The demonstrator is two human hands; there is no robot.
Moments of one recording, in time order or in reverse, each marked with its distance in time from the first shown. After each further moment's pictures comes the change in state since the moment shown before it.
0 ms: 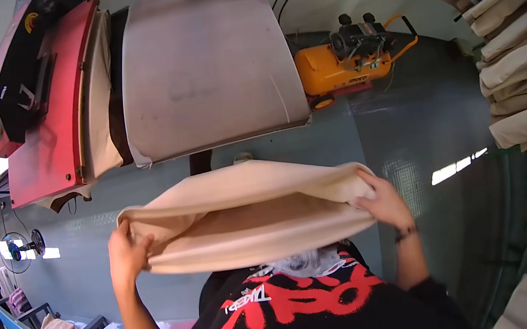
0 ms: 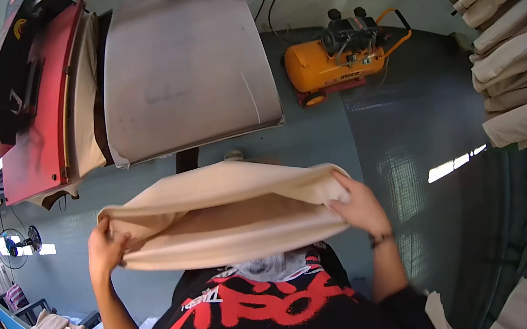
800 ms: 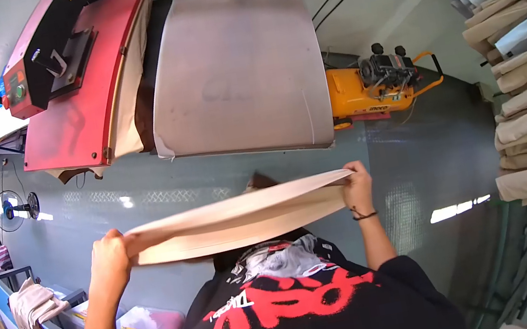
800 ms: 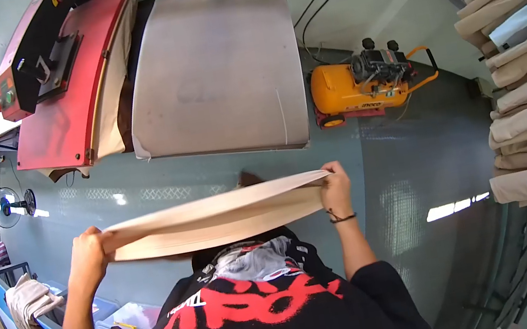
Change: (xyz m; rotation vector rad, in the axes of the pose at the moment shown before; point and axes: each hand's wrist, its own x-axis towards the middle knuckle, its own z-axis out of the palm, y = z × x) left_hand -0.045 0.019 -0.070 0.323 -0.046 0.226; right_hand 0.111 0.026 0.067 -0.141 0.415 -0.351
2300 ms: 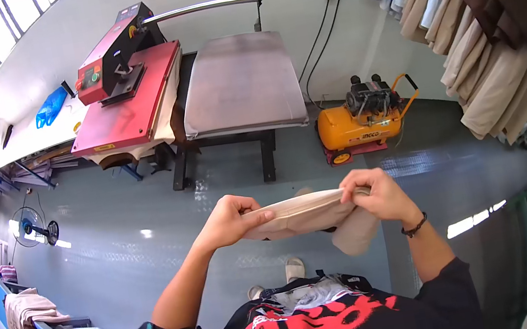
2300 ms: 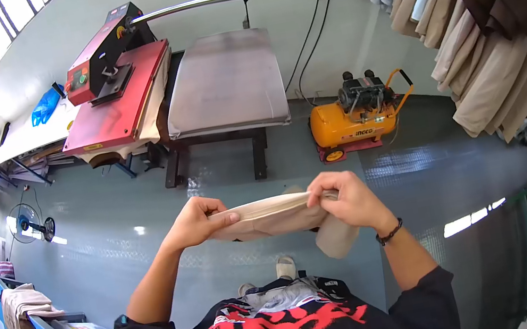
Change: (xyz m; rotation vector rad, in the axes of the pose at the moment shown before) left_hand -0.105 0.169 0.054 -1.024 -0.154 0.332; right_hand -0.151 -0.160 -0.193 0.429 -0.512 -0.277
